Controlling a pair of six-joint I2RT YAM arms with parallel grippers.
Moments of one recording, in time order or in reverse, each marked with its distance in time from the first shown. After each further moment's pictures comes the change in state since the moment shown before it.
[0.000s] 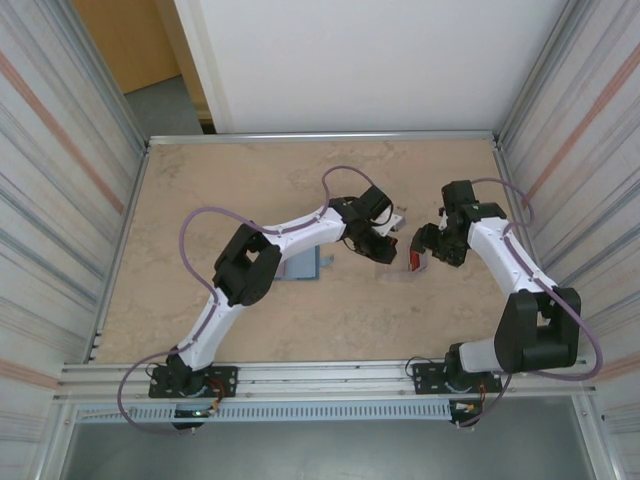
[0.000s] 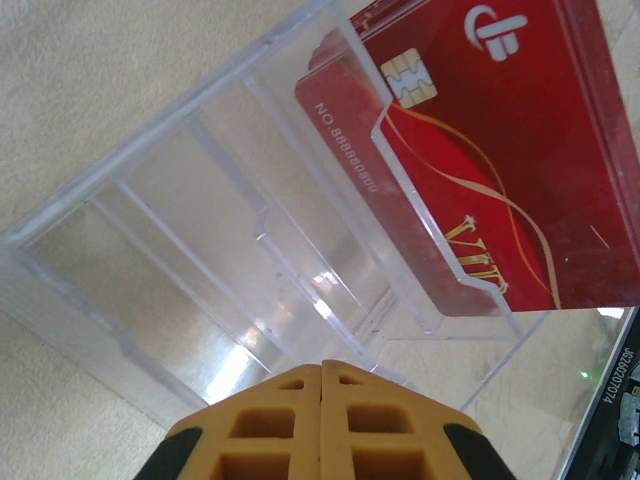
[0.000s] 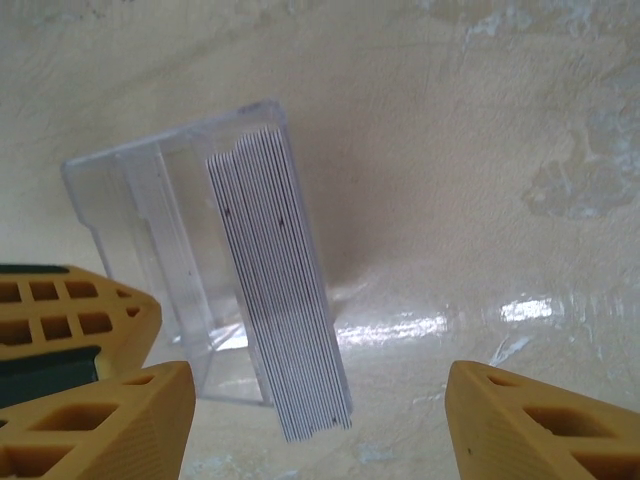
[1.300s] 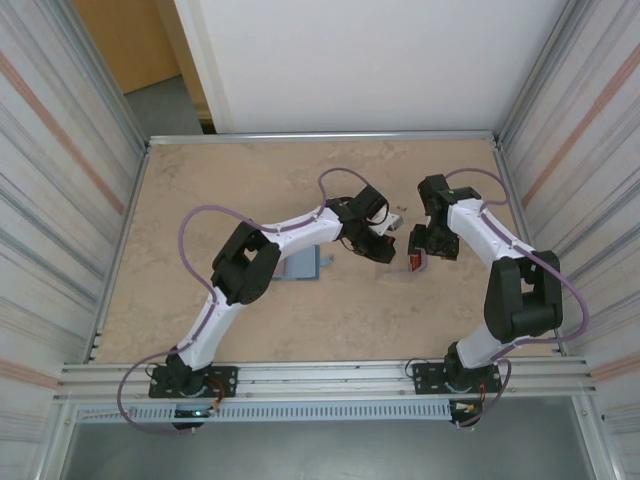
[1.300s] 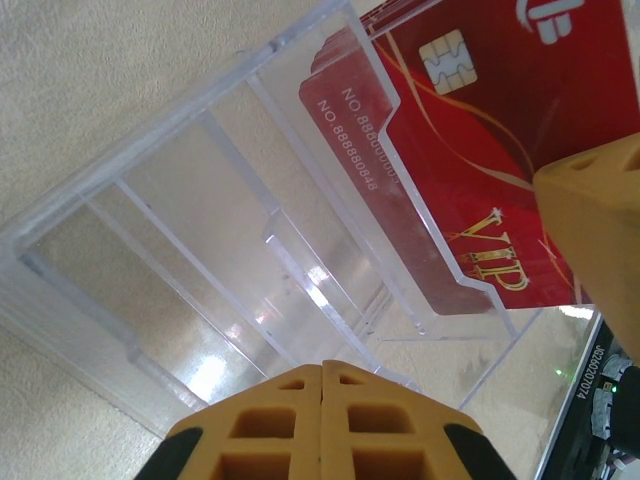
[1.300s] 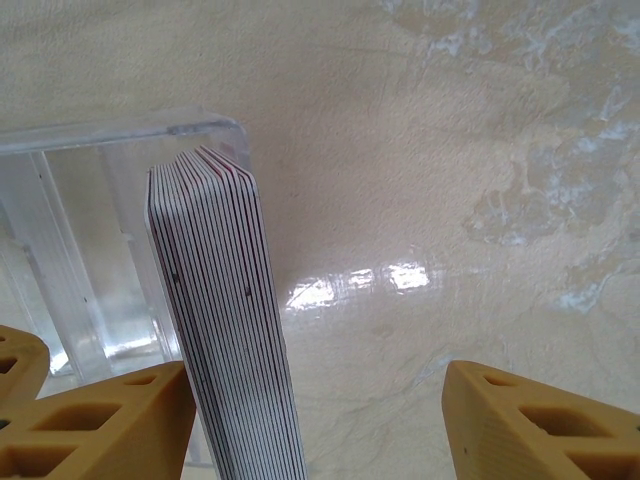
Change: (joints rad) left arm 0.023 0.000 -0.044 0.056 0.053 -0.022; right arm 0.097 0.178 0.114 -0.101 0.202 -0.052
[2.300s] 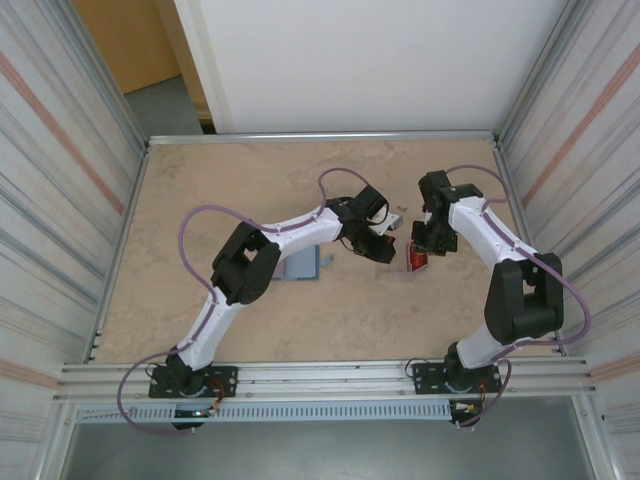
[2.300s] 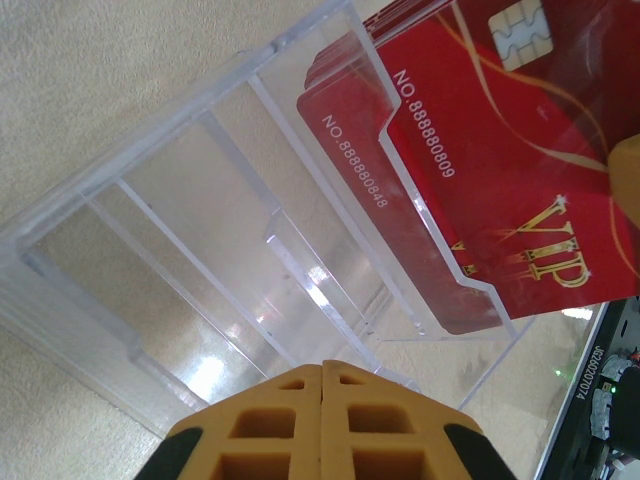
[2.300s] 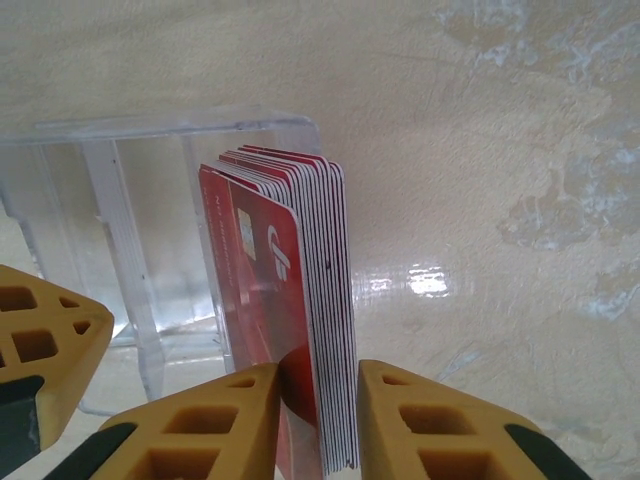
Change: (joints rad) left arm 0.000 0.000 0.000 0.001 0.000 0.000; right arm 0.000 -0.010 0.032 -0.017 -0.059 -0.029
